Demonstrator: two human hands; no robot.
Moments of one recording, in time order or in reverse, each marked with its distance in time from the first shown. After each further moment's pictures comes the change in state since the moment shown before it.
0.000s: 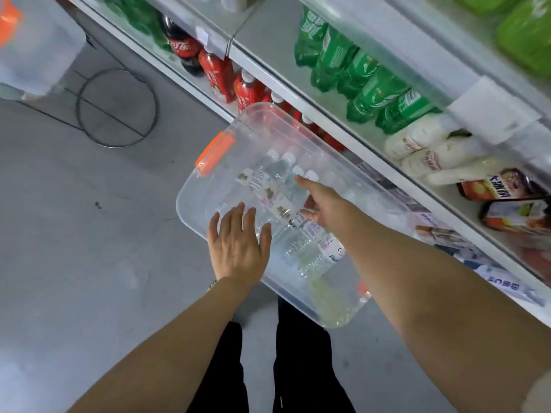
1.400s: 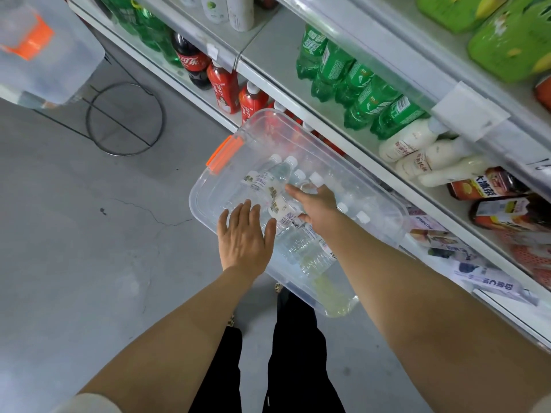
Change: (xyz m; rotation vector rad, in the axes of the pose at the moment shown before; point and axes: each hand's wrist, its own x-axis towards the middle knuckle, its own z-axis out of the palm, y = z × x) left_hand -0.001 -0.003 -0.008 -0.017 -0.091 0.016; right_hand -0.044 0.017 0.022 -0.101 0.173 -0.266
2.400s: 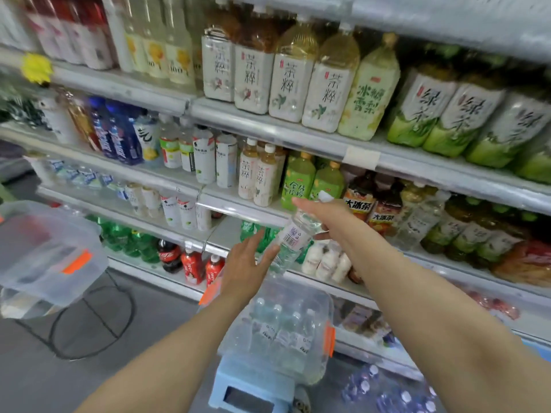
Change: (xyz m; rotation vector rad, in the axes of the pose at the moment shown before) left_hand -0.048 0.037 -0.264 -0.752 0.202 0.563; right_hand -0.351 -0.168 -0.146 0.163 0.375 -0.440
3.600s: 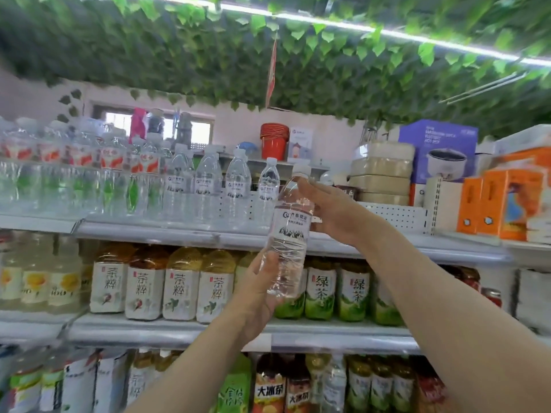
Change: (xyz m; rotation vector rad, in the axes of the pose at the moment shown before) left_hand 0.090 0.368 -0.064 -1.213 -0.611 0.358; right_hand -0.132 -0.233 -0.290 0.178 -0.115 -0.930
